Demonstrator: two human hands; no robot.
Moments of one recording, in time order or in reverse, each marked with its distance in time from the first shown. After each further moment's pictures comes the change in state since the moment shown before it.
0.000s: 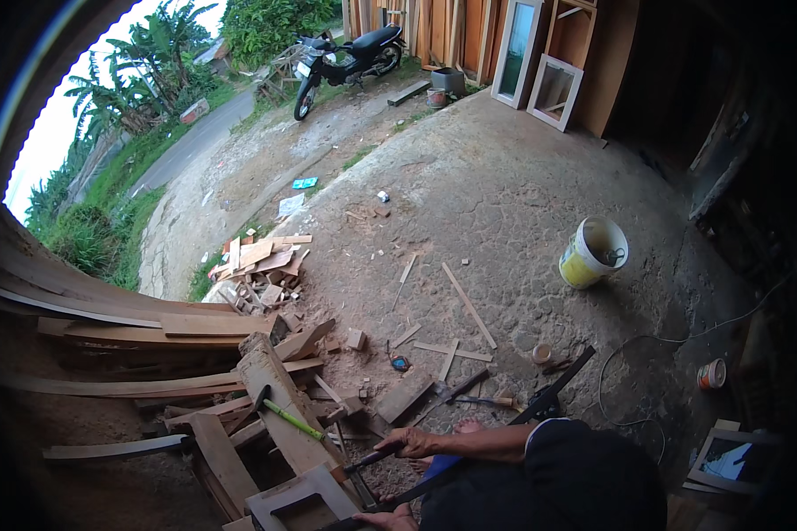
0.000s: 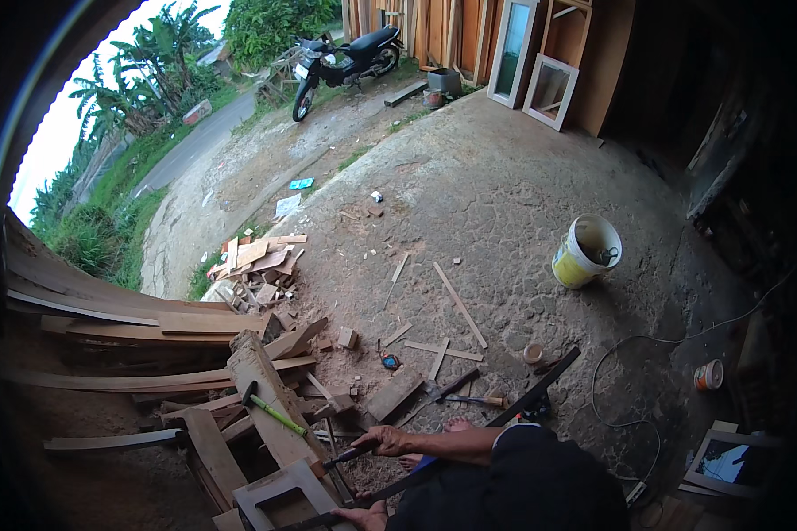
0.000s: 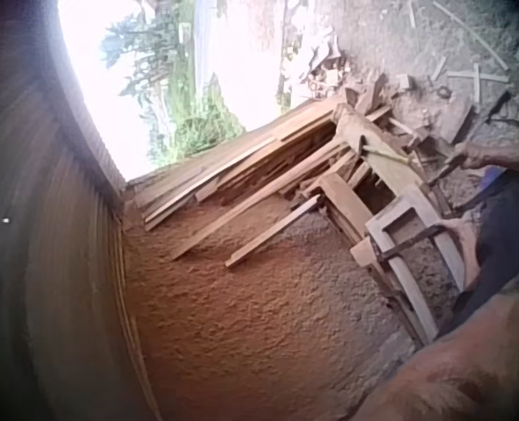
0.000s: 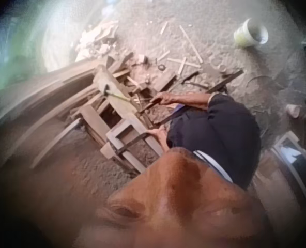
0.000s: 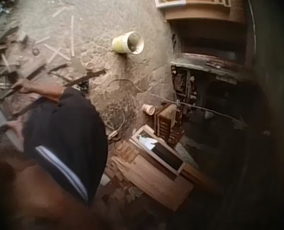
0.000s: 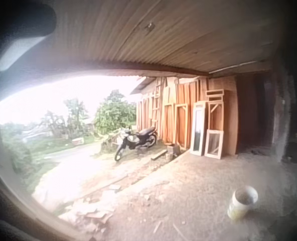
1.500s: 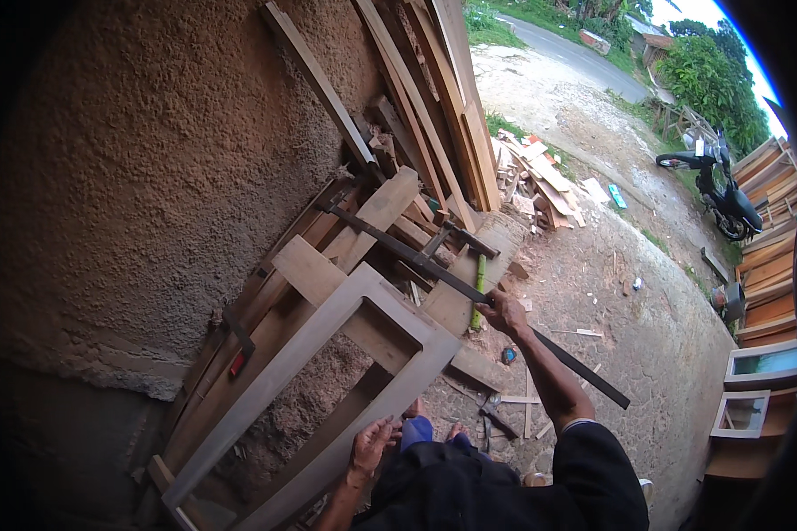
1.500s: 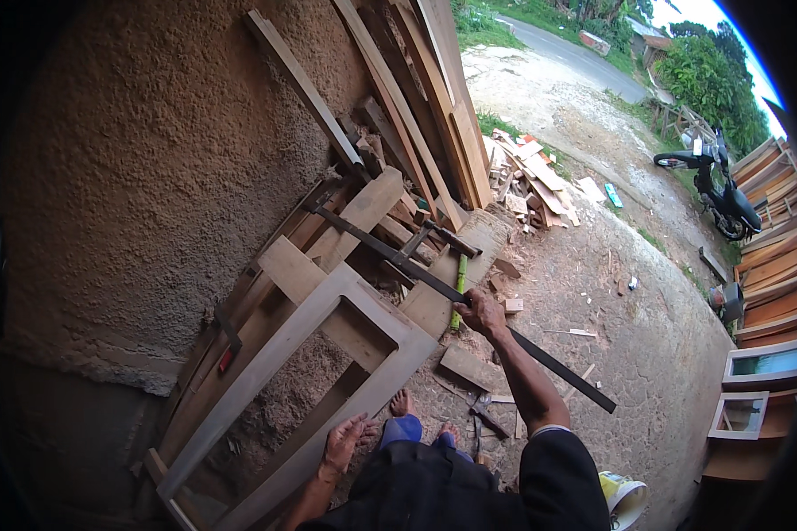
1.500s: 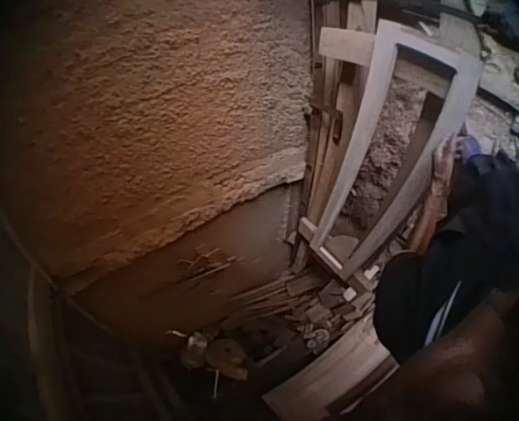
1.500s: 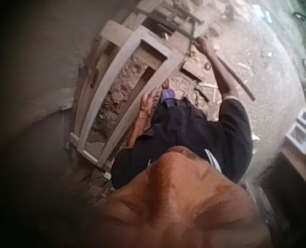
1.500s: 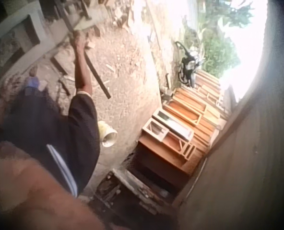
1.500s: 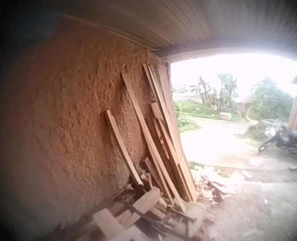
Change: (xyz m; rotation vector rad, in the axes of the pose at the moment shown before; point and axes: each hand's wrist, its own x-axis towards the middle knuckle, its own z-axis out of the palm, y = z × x) left_hand -0.033 0.056 -0.147 0.246 -0.500 0.191; right_hand 0.265 -0.072 0.032 -1.009 -0.288 0.086
